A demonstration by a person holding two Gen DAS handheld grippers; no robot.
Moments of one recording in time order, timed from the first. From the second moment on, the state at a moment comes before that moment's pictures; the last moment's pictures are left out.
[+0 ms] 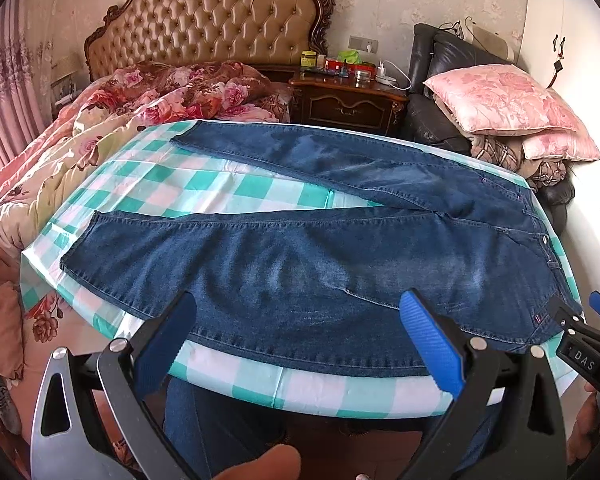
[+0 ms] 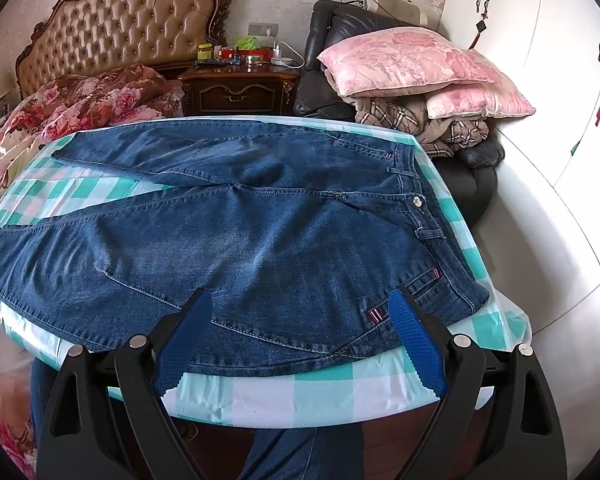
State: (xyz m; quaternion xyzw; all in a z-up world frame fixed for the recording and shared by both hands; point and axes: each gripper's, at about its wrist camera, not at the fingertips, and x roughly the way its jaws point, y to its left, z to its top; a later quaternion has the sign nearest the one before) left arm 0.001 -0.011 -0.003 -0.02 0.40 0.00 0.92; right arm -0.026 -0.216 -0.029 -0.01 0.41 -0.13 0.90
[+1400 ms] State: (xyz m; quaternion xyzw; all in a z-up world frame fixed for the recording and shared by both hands) left arm 0.004 -0.007 -0.010 -0.03 0.40 0.00 0.92; right arm -0.025 -0.216 -0.030 0.00 0.41 -0.13 0.90
